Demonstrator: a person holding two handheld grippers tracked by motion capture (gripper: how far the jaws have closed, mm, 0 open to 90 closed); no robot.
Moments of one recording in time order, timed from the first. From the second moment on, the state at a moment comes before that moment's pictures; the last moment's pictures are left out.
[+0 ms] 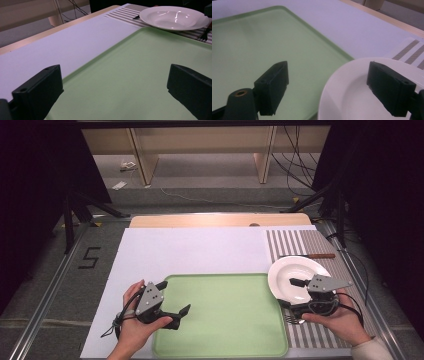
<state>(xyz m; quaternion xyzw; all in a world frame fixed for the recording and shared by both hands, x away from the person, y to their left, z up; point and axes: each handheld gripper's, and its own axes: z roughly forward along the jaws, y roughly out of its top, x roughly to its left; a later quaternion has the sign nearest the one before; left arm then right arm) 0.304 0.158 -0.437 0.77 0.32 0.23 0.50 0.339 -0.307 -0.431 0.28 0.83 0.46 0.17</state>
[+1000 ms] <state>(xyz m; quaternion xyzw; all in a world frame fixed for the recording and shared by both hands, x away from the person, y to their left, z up) 0.302 0.158 -0.435 0.77 0.32 0.24 0.50 0.387 -0.328 -0.408 0.28 0.84 0.41 0.20</state>
